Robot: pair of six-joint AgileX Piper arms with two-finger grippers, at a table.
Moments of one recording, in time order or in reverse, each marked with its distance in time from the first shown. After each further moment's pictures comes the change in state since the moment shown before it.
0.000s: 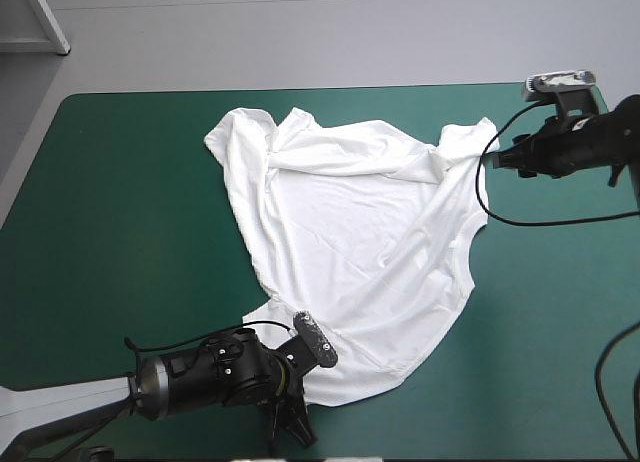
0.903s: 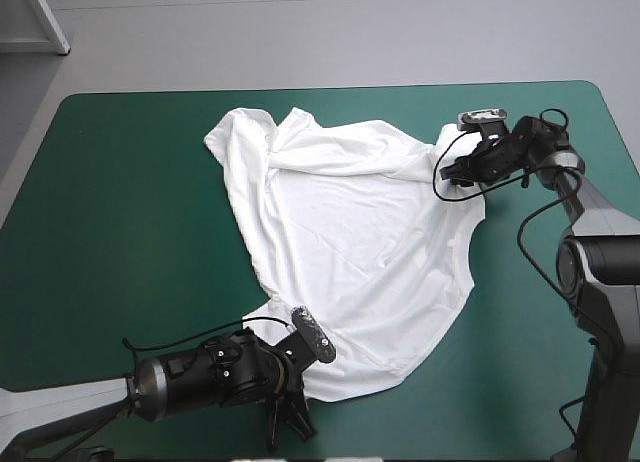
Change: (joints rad) left arm 0.002 -0.006 0.009 0.046 -0.041 -0.043; right arm 0.087 0.588 -0.165 0.027 -0.291 -0.079
